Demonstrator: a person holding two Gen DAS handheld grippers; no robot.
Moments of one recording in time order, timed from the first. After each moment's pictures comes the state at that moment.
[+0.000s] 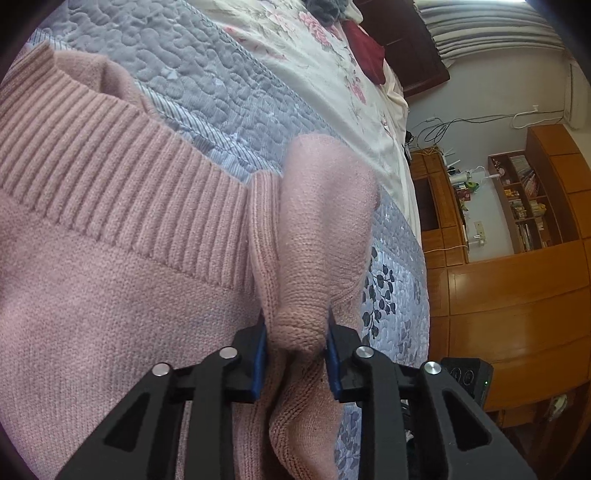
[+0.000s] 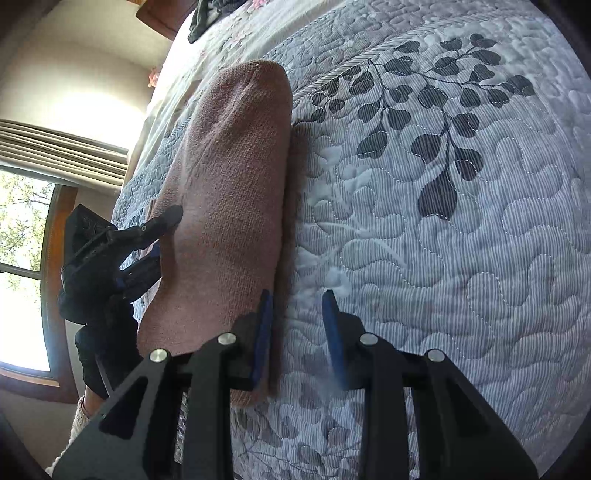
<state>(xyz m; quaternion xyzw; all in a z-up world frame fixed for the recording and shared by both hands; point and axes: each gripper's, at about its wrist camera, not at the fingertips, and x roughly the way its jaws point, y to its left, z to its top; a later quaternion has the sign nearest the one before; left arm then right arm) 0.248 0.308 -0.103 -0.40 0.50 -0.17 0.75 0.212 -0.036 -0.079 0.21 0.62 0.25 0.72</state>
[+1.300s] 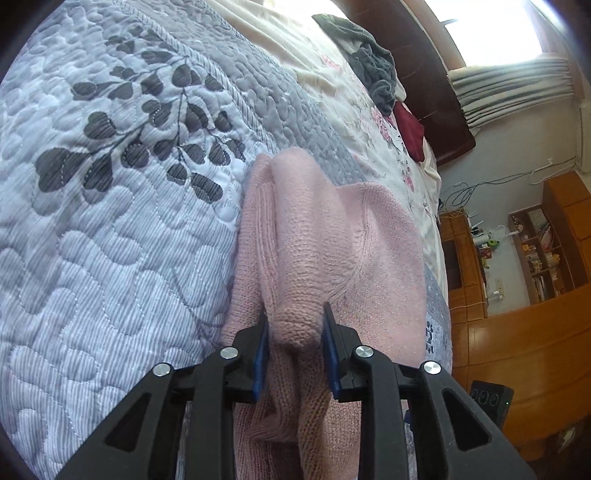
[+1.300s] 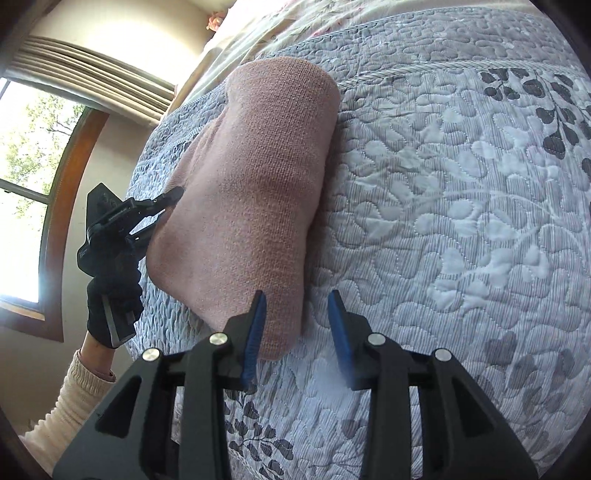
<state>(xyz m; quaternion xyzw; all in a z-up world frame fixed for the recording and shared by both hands) 0.160 0.526 -0.099 -0.42 0.44 -0.06 0.79 0.157 0.079 -0.052 0.12 0.62 0.35 0.70</state>
